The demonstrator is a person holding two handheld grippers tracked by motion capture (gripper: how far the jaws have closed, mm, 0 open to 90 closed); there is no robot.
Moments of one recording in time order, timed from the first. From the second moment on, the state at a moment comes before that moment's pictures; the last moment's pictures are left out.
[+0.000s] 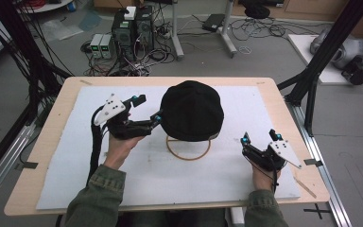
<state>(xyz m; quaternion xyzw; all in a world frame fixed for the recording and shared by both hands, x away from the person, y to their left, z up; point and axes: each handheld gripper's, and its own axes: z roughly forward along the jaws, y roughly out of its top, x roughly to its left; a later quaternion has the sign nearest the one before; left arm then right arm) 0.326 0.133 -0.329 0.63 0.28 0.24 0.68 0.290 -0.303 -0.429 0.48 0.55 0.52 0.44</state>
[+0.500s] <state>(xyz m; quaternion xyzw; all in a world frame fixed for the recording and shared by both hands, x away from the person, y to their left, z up) 0.311 0.169 -0.349 0.60 0.30 0.27 0.69 0.291 -0.301 -0.429 0.48 0.55 0.52 0.44</state>
